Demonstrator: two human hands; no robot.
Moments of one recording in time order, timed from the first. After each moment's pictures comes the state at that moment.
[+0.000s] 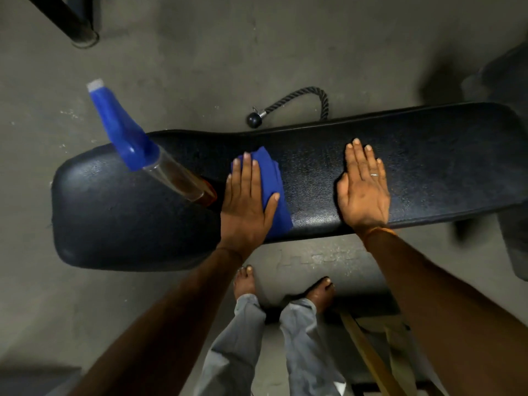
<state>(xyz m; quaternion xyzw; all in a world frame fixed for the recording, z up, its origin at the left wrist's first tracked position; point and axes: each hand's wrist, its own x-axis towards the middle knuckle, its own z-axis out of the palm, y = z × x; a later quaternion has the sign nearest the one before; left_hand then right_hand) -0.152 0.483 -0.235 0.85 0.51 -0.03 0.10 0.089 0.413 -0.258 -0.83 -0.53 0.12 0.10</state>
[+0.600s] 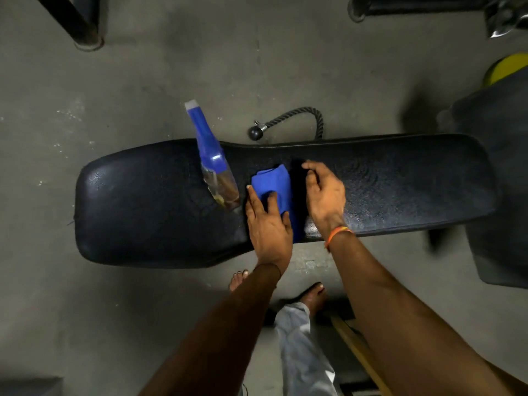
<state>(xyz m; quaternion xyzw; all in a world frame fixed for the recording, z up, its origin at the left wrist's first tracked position) -0.143 0.448 -0.196 0.70 0.65 0.02 0.28 -0.020 0.472 -0.175 -0.82 -0.35 0.27 0.35</state>
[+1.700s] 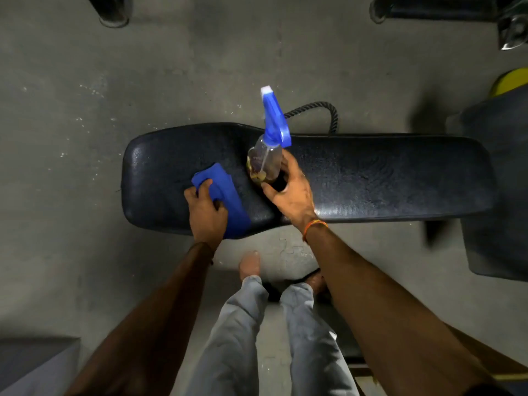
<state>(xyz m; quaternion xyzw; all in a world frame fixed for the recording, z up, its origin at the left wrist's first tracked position) -0.338 0.493 -0.163 0.57 0.73 0.11 0.35 -0.142 0.475 -0.147 -0.73 -0.43 0.40 0.34</state>
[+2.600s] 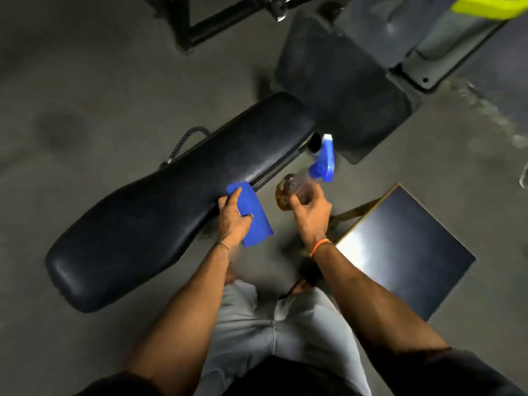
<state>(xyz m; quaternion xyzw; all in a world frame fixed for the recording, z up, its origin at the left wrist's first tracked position) -0.152 0.328 -0.023 0.74 0.43 -0.05 0.52 -0.059 0.176 0.003 -0.86 -0.01 0.11 0.50</state>
